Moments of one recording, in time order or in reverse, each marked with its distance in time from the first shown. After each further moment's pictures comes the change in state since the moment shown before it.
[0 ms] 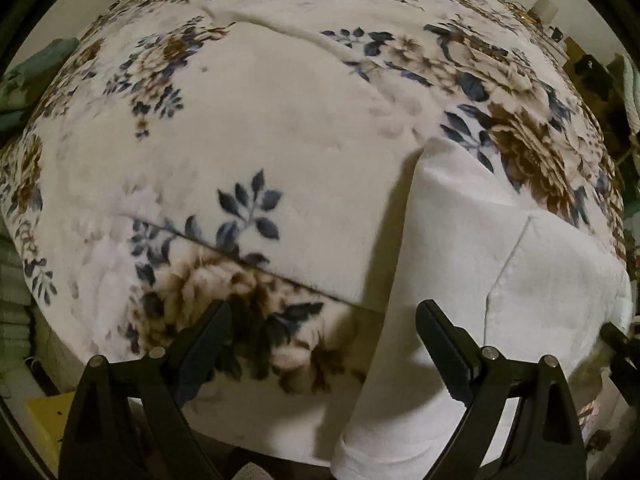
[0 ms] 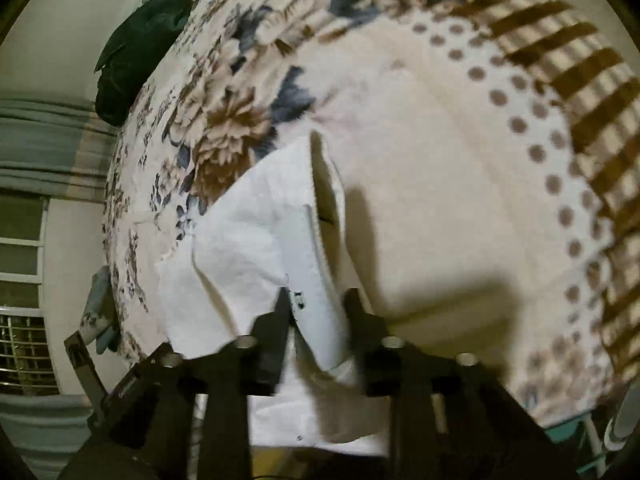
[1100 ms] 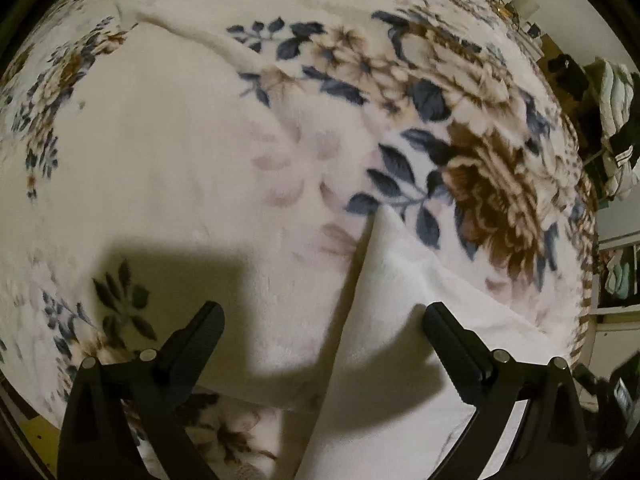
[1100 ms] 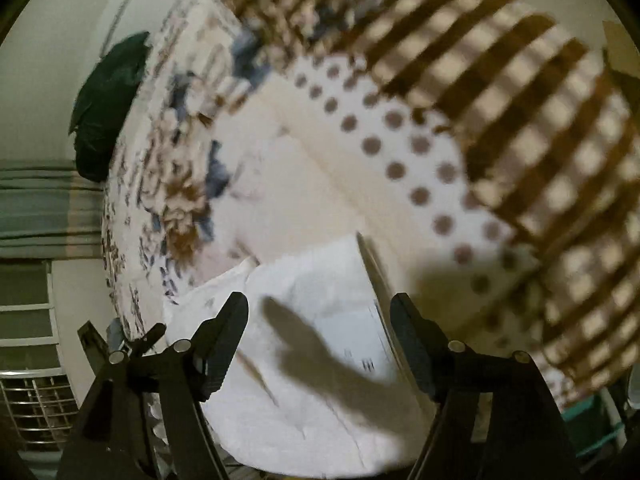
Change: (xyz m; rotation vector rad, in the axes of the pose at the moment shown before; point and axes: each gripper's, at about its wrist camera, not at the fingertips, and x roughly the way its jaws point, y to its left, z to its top) left arm 0.049 -0.054 0.069 0.006 0.085 -0.168; right arm -0.018 -0.080 0.040 0.203 0.005 0.024
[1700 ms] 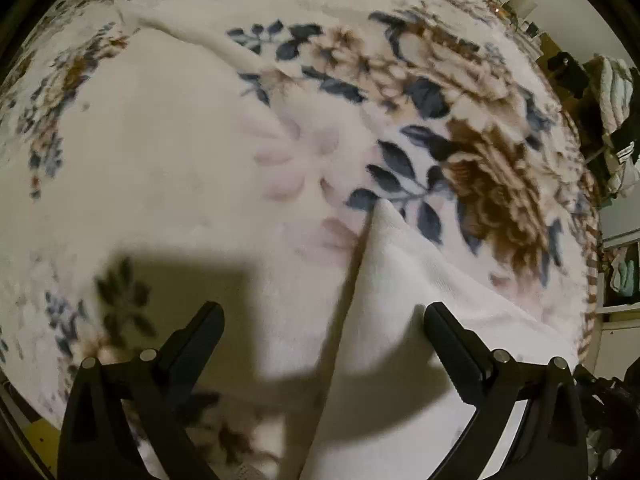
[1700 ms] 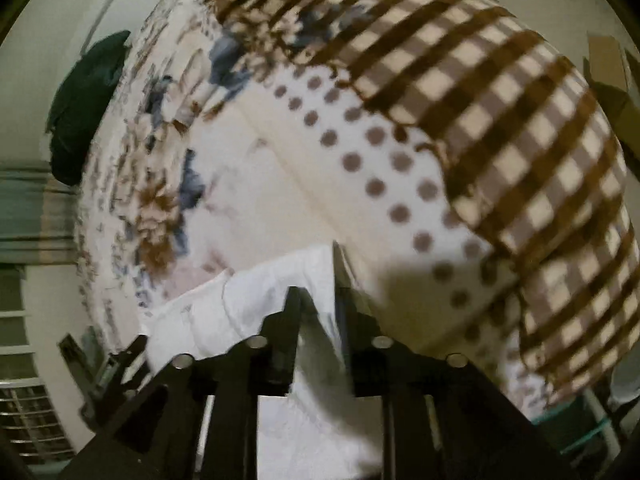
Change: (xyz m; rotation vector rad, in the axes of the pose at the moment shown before) left arm -0.012 -0.001 -0.011 0.011 -0.039 0.008; right arm -0.015 0.009 -0.004 -0.010 -0.069 -0.102
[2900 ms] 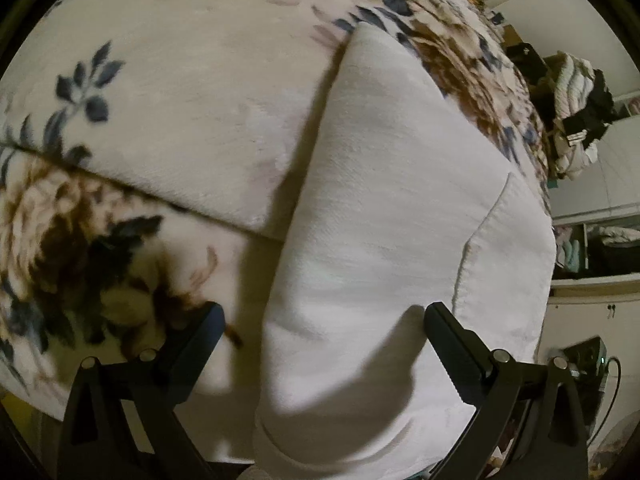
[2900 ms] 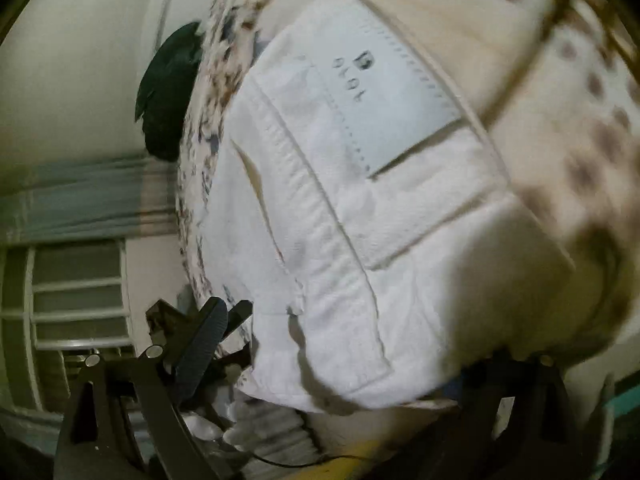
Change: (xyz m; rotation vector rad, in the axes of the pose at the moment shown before) left arm 0.024 0.028 -0.098 -0.014 0.116 -0.258; right arm 0.071 -0.033 -0.134 -0.013 0.105 0.400
